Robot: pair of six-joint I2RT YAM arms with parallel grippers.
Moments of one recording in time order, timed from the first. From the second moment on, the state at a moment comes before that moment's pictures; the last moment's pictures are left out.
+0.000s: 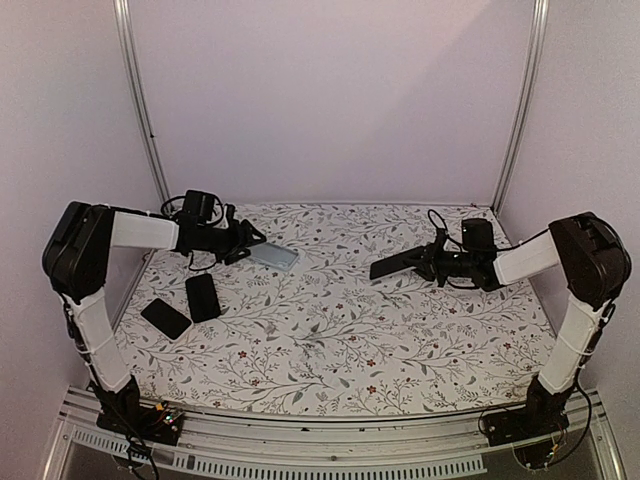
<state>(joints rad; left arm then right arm) -0.27 1.91 1.16 0.03 0.46 -0.69 0.30 1.80 0.80 0.52 -0.62 1.08</state>
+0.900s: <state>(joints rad) -0.30 1.60 0.98 0.11 0.52 -0.75 0.23 1.96 0.97 0.31 -0.69 0.98</state>
